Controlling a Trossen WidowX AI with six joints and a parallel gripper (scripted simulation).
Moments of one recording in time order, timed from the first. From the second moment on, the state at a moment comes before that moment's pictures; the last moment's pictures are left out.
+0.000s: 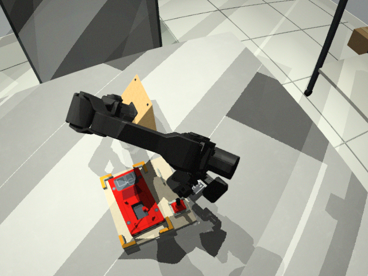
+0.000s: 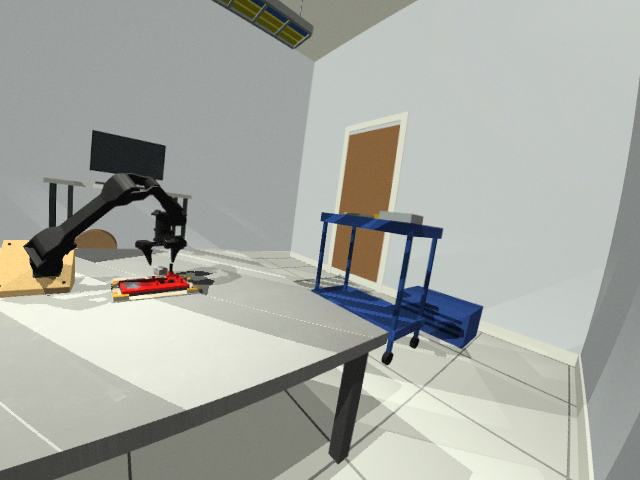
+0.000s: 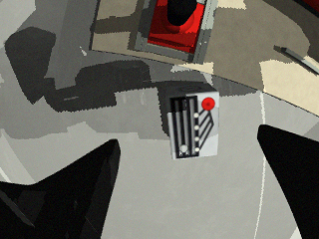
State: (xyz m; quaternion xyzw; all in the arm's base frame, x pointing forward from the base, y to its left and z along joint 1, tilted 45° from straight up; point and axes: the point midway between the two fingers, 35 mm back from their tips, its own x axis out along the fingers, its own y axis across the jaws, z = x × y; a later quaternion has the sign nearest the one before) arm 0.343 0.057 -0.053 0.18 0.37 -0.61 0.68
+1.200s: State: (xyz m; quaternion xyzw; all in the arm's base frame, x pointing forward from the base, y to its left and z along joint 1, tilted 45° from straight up) arm 0.339 0.040 -0.071 0.18 0.37 -0.61 0.68
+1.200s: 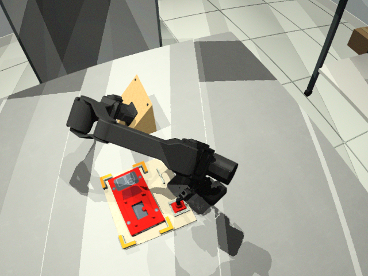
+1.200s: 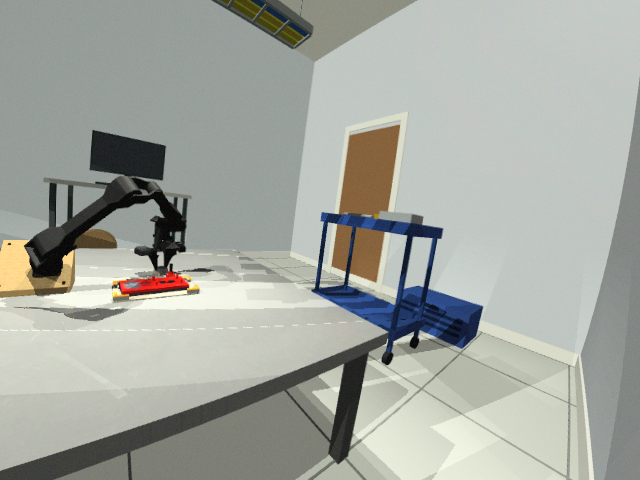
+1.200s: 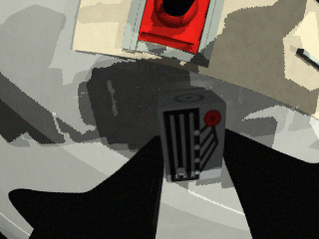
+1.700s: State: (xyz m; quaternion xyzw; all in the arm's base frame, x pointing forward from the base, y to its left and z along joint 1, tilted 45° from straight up) arm 0.347 0.067 -0.046 0.17 0.37 -0.61 0.68
